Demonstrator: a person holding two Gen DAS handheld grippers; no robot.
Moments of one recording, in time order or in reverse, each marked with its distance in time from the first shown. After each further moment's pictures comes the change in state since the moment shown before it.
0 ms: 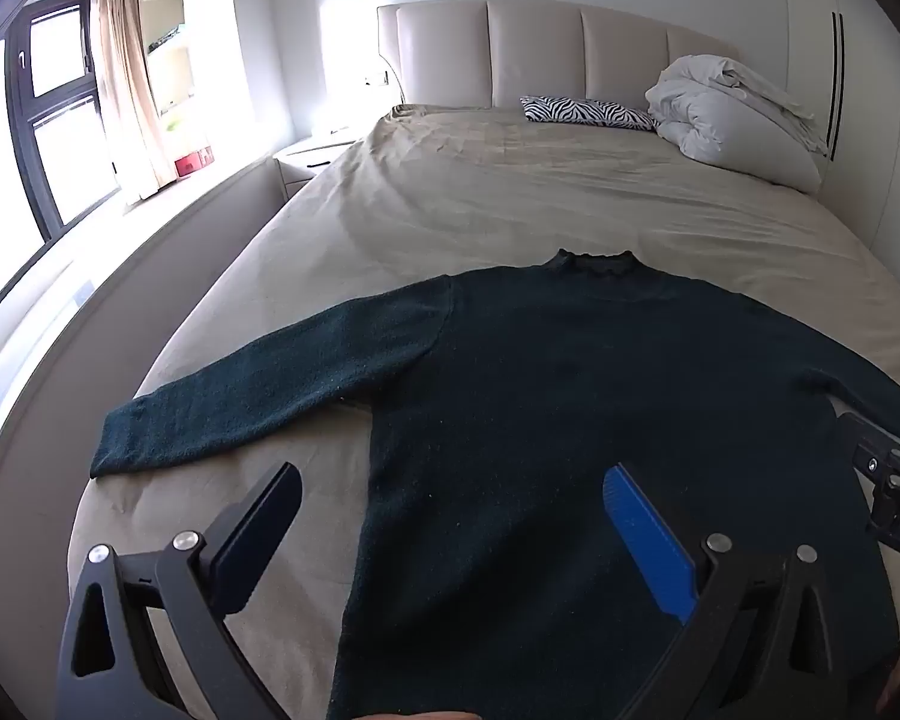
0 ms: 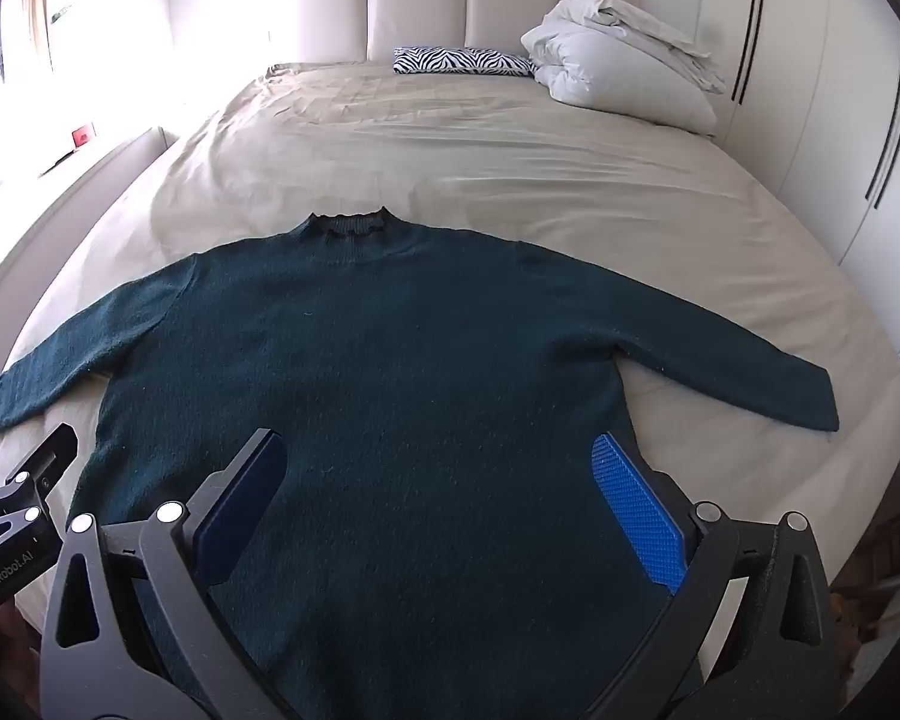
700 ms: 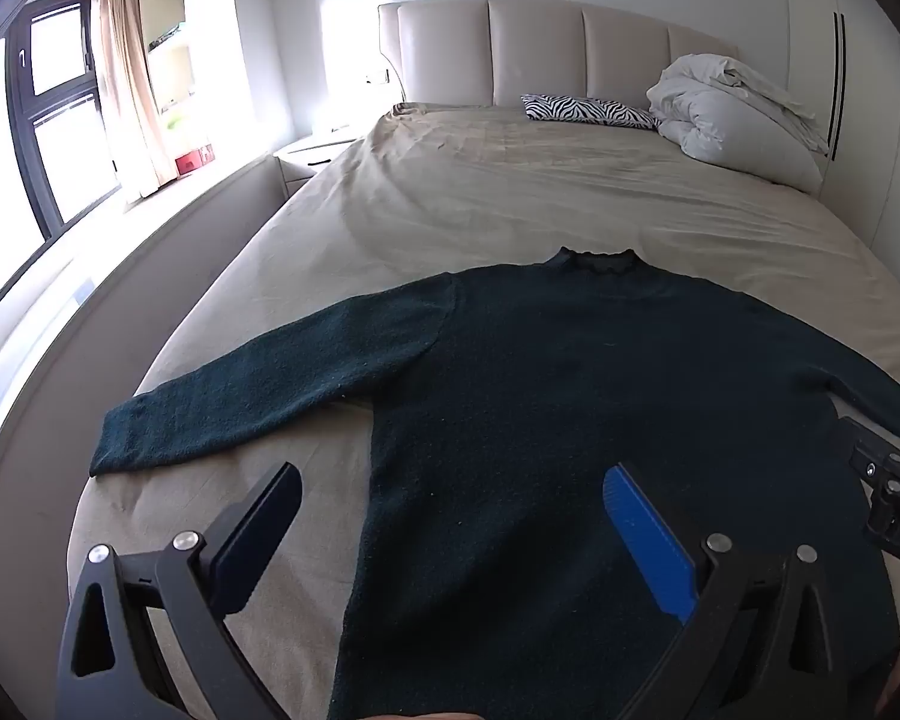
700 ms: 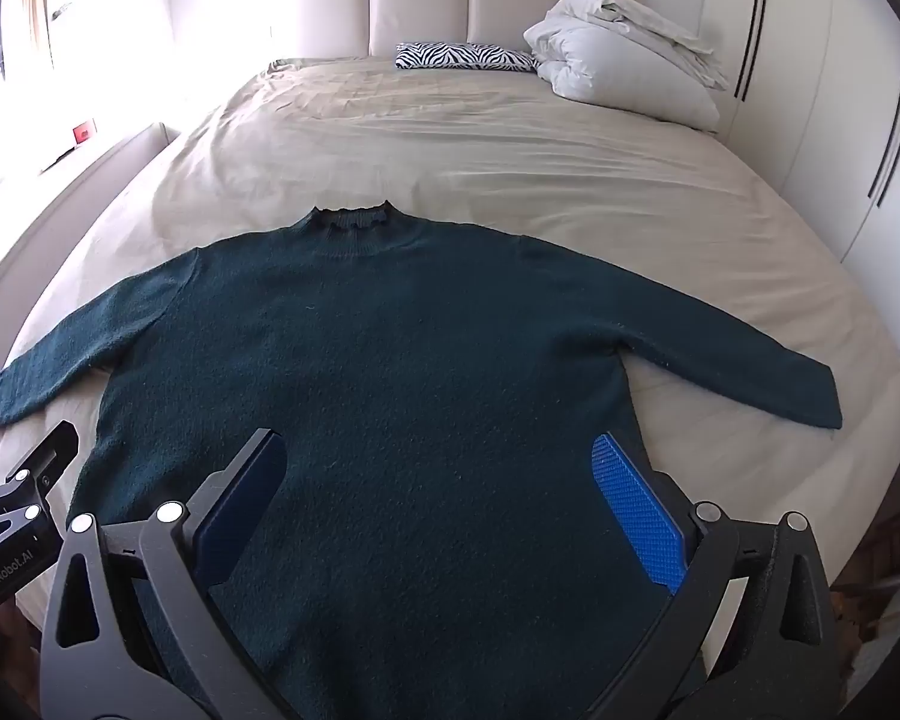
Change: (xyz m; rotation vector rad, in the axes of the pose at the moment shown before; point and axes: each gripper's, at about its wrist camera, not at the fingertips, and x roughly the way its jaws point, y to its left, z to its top) left arm 0.000 0.000 0.000 -0.002 0.005 0.000; right arm 0.001 0.002 -0.002 -0.001 0.010 0.007
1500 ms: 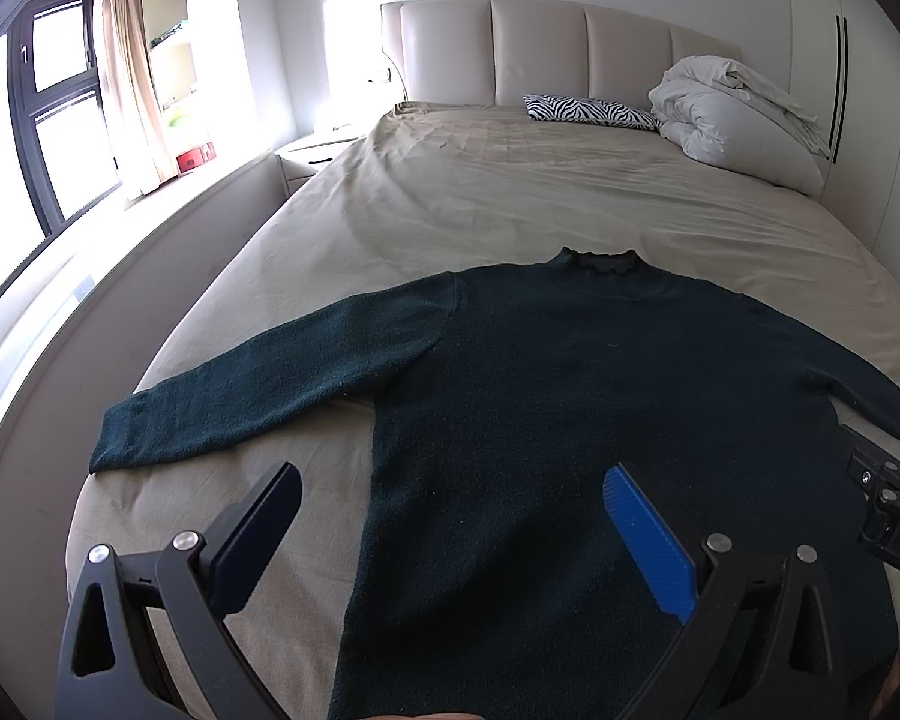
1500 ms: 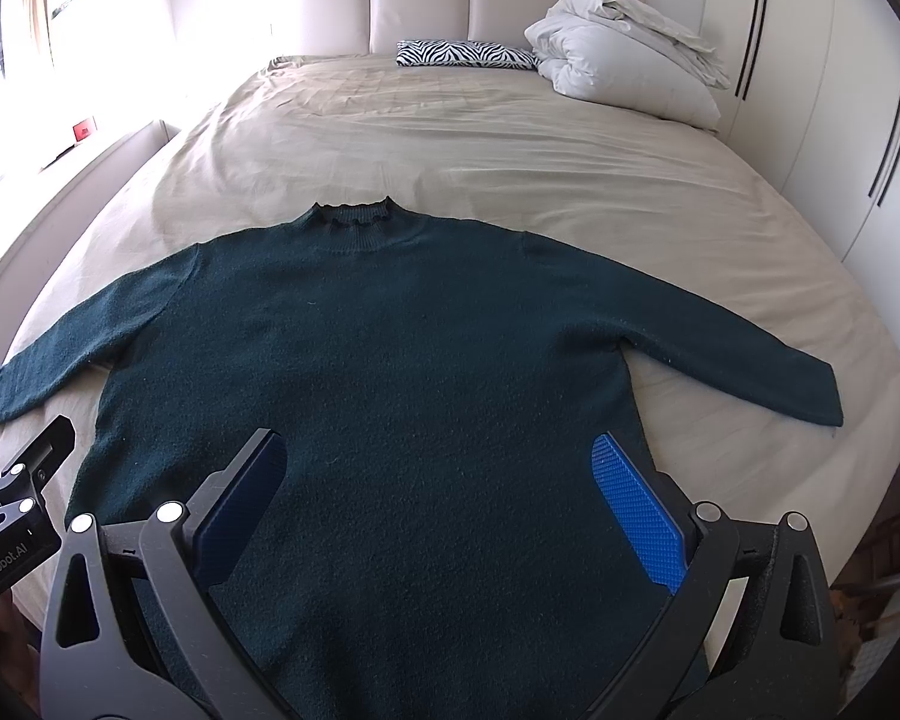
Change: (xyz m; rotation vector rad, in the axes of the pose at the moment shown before) left arm 0.000 0.000 0.000 -0.001 0.000 -0.002; right arm 0.001 0.001 -0.001 -0.004 0.003 0.001
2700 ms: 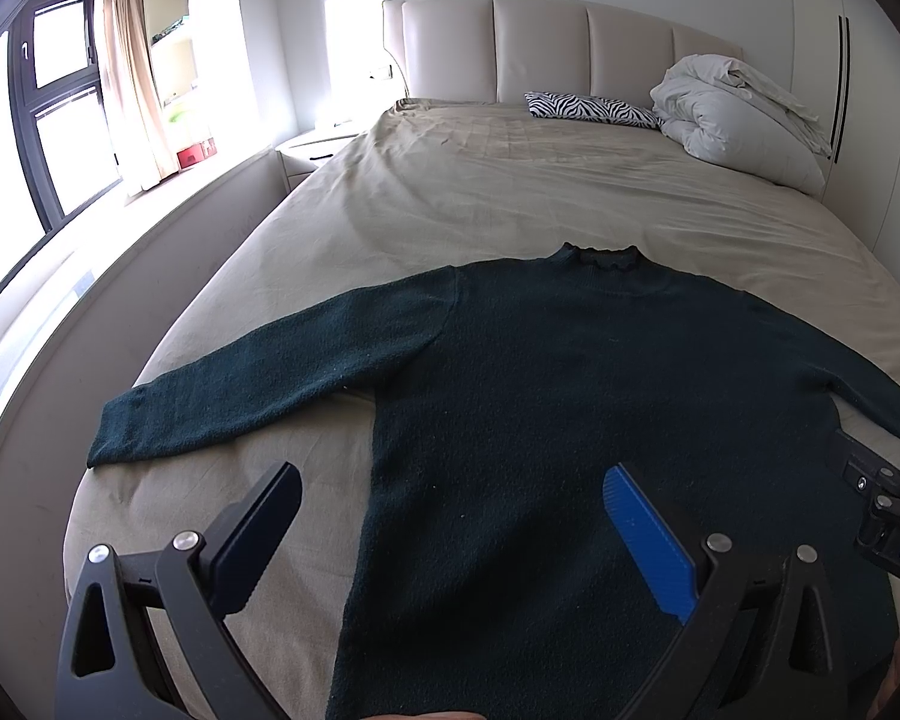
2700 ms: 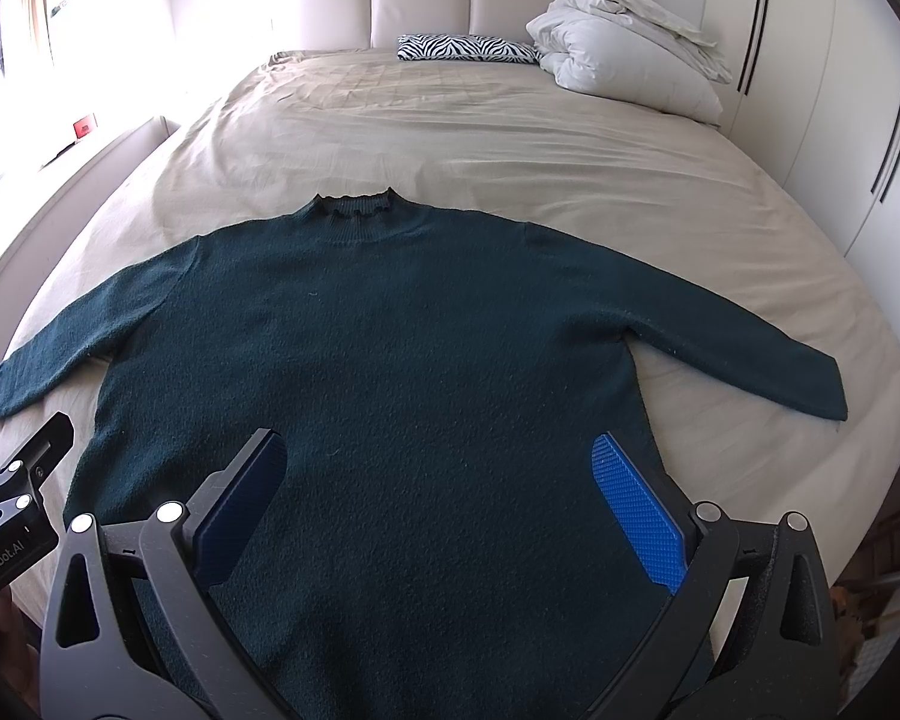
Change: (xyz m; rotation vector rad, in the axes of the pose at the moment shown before) left arm 0.000 0.000 0.000 -0.002 0.003 -0.002; right arm 0.002 0.001 -0.008 0.002 0.012 0.000
